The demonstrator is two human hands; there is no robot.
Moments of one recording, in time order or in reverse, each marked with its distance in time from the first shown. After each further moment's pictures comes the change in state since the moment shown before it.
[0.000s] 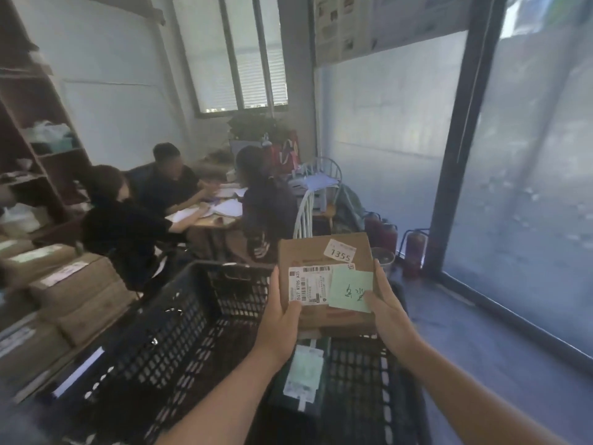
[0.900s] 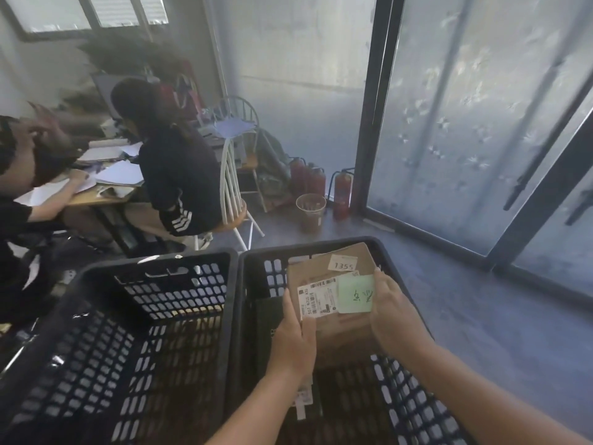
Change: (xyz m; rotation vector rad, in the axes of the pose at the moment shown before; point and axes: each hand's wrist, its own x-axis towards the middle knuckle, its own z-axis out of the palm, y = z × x) left_hand 0.084 -0.135 0.064 0.228 -0.420 -0.071; right_hand 0.020 0.103 -0.014 -1.113 0.366 0.216
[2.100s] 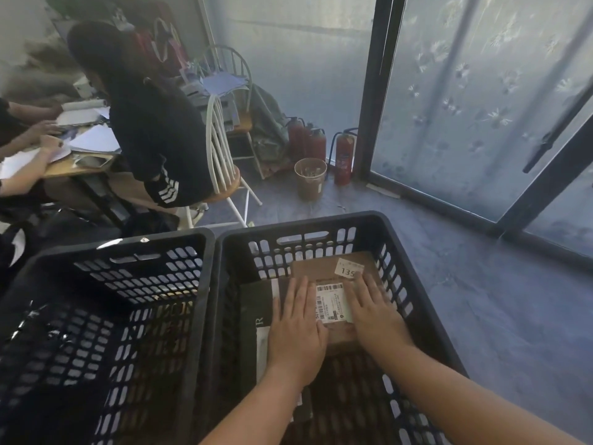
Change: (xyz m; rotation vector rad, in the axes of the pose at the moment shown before) left_hand 0.057 -0.064 0.059 0.857 -0.077 0.261; right_hand 0.021 0.029 0.057 -0.653 -0.339 -0.156
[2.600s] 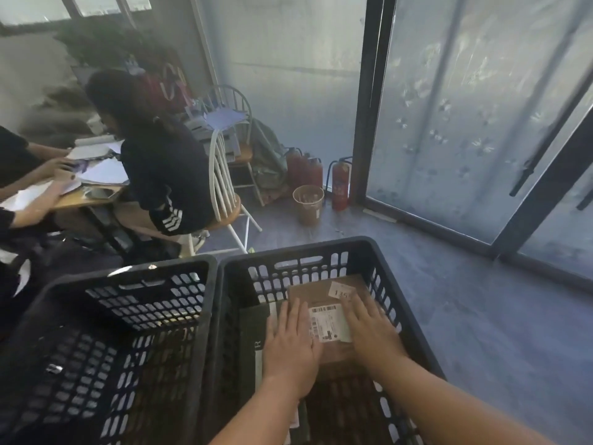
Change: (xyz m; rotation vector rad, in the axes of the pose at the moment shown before) left_hand -0.001 0.006 -0.033 0.095 -0.113 -0.035; right_hand -0.002 0.006 -0.010 0.059 0.033 -0.014
